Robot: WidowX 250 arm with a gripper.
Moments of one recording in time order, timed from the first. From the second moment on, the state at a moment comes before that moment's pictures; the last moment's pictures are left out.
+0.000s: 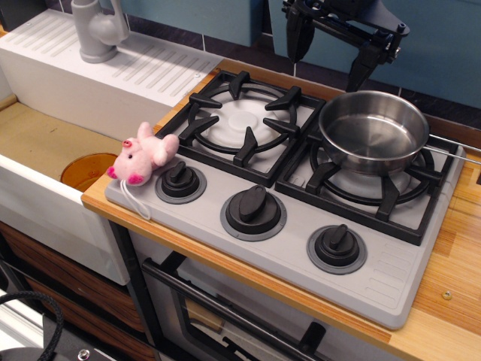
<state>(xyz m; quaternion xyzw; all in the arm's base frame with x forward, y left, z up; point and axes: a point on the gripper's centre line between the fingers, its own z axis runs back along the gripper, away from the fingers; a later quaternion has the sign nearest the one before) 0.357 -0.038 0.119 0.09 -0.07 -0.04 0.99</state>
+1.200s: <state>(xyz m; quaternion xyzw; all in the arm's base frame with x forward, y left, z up) 0.376 -0.031 0.051 0.08 -0.09 -0.05 0.99</state>
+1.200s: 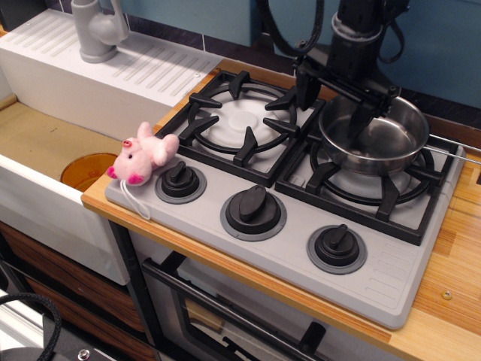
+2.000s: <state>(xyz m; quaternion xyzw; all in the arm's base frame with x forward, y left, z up) 0.361 -0.036 0.048 0.09 -0.05 -0.06 0.99</state>
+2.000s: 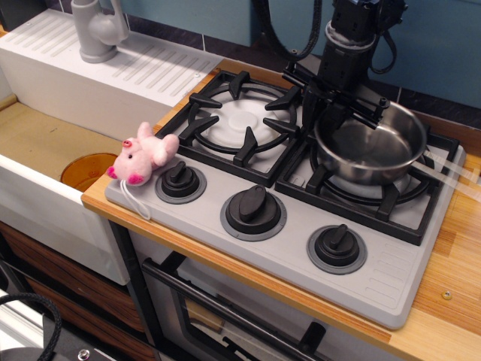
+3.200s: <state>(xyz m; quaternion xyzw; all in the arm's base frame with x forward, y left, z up) 0.365 0.027 0.143 0.13 0.00 -0.12 0.98</state>
